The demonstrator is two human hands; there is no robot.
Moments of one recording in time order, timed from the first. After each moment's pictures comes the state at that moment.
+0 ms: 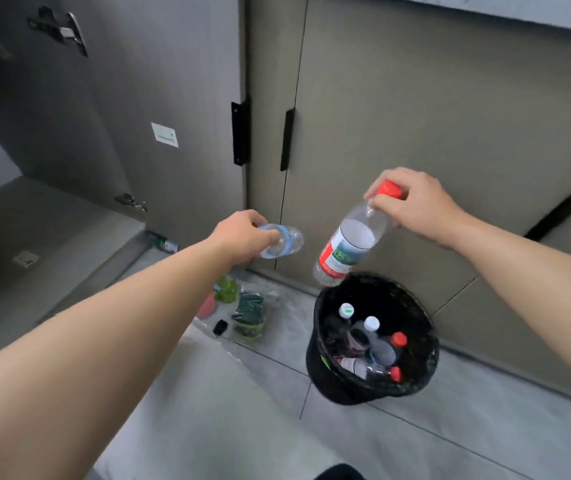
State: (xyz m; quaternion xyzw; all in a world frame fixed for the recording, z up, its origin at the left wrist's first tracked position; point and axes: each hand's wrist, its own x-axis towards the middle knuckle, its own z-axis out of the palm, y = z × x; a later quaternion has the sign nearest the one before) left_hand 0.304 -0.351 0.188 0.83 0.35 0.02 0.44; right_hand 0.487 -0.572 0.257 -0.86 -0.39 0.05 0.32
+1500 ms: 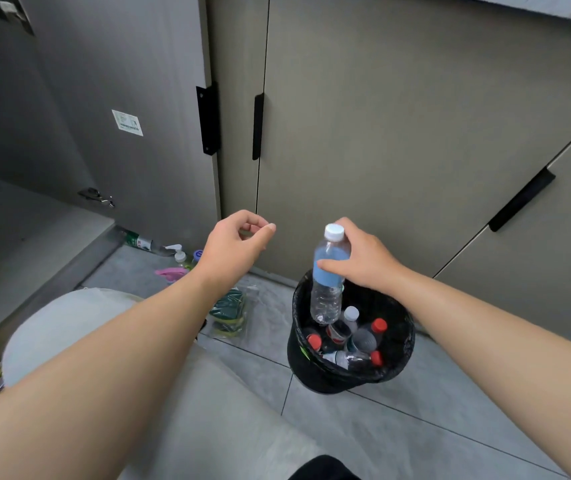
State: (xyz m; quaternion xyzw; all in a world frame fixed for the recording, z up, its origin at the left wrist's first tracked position) left_hand 0.297 -0.401 0.165 0.76 0.25 0.20 0.57; right_hand 0.468 -0.590 0.146 -0.87 -0.38 0.12 0.28
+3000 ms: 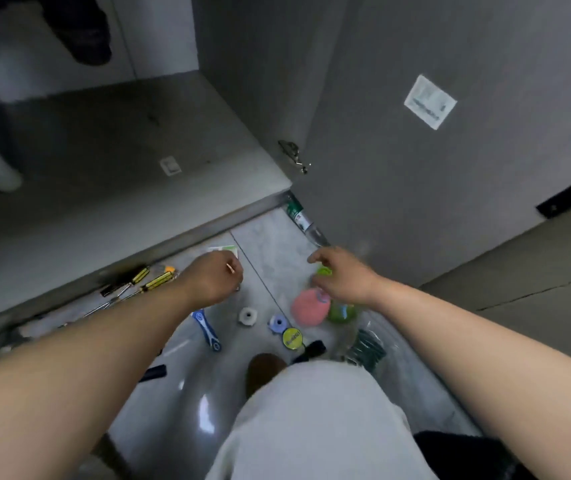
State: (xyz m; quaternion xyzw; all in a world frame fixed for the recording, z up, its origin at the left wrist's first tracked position) left_hand 0.118 -0.122 -0.016 0.71 0.55 0.01 0.44; right_hand 0.368 -0.193 0.001 -0.75 -0.57 0.34 0.05
